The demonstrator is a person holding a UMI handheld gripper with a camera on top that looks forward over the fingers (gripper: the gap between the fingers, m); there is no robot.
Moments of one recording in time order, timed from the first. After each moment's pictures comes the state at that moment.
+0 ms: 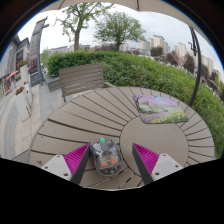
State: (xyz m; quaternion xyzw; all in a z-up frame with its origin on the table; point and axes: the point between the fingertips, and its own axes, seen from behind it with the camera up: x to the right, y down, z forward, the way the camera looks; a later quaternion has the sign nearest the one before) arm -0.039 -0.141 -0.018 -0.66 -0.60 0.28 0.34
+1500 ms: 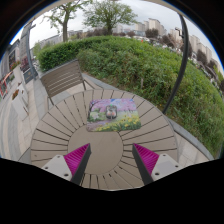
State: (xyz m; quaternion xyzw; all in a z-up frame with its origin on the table) arm 0.023 0.077 0.129 -0.72 -0.61 0.22 0.26
